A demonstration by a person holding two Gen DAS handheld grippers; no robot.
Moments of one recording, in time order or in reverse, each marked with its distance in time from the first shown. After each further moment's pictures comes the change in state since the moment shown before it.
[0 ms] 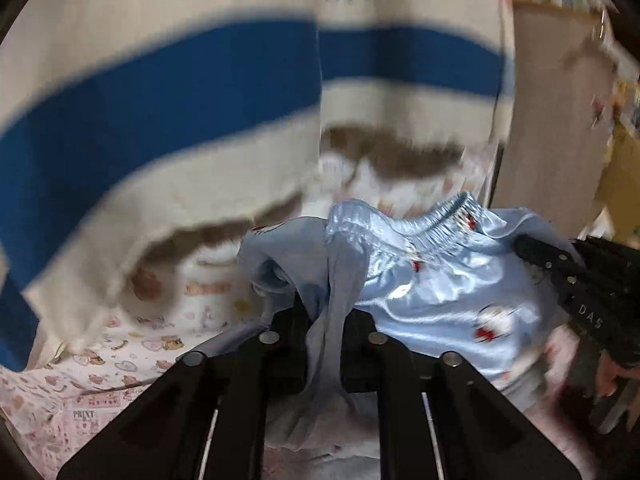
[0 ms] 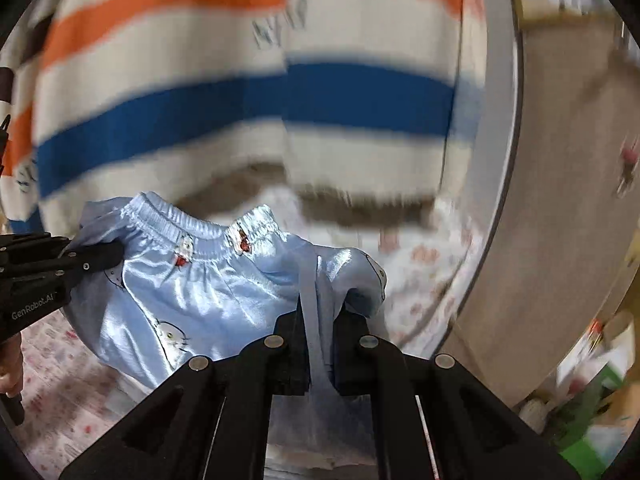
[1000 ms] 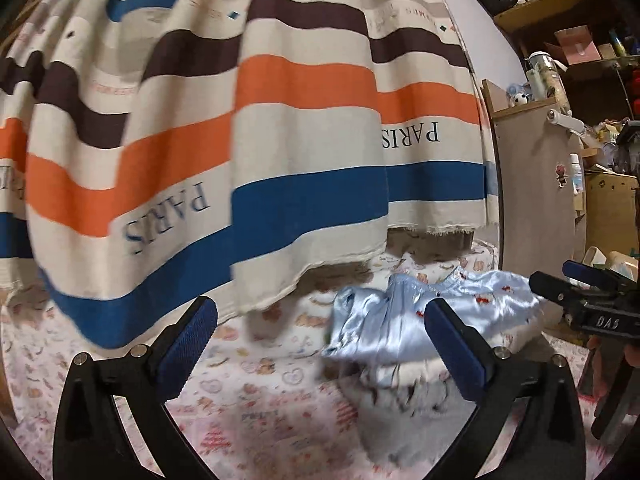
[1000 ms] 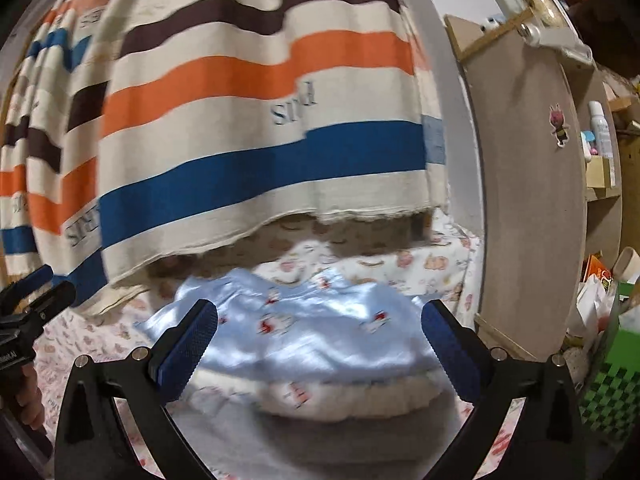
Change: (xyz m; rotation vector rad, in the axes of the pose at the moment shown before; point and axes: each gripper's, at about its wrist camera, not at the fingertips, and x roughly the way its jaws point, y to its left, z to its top) left arm -0.149 0.060 -0.109 -0.047 -0.523 0.111; right arm -0.102 0.054 -0.069 0.122 -0.418 0.041
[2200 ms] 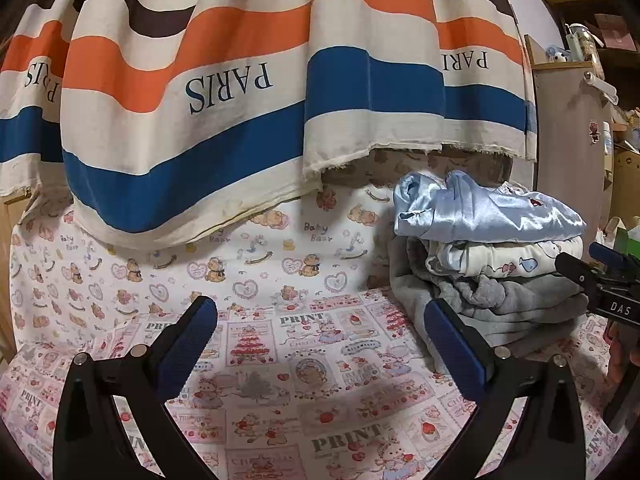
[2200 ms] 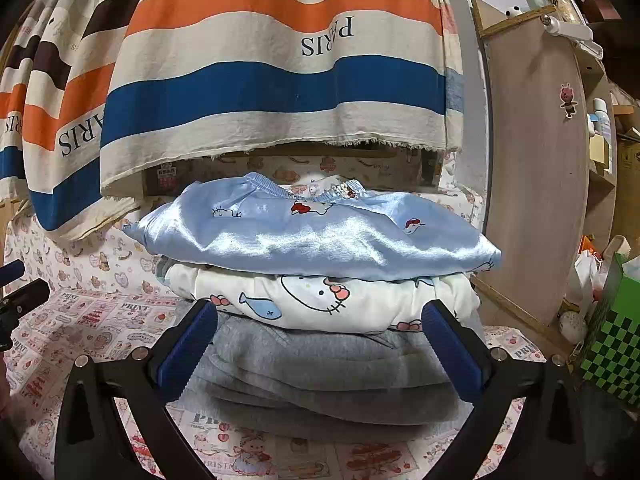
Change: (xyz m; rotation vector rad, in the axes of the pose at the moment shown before) left arm 0.007 0.046 -0.079 -0.080 0.208 0.073; right arm 0.018 0.031 -0.060 -0.077 0.126 -0.082
